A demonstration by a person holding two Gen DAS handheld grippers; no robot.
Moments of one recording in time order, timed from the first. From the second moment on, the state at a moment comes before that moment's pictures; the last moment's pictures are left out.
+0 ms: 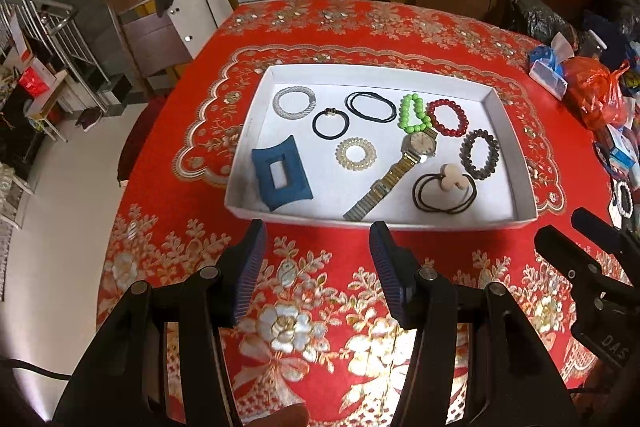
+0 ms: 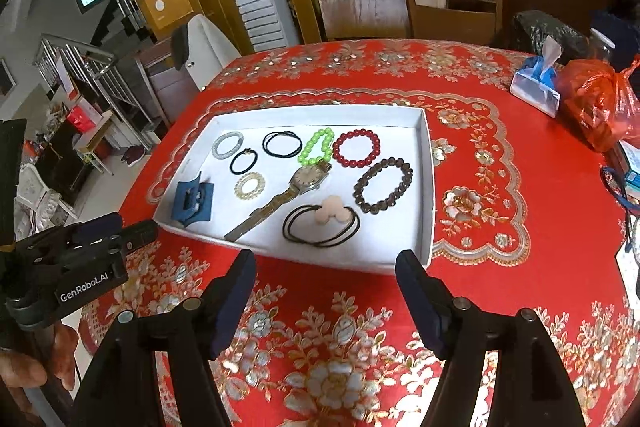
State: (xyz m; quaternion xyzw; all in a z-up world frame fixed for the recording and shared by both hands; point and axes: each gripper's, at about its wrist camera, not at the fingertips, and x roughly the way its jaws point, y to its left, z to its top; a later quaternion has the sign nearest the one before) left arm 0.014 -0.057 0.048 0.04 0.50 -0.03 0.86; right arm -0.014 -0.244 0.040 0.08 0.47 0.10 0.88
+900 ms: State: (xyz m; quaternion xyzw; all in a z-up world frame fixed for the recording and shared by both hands) left arm -0.054 -0.041 0.070 0.03 0.47 -0.01 0.88; right arm -0.071 -0.226 0.058 0.06 0.45 0.12 0.88
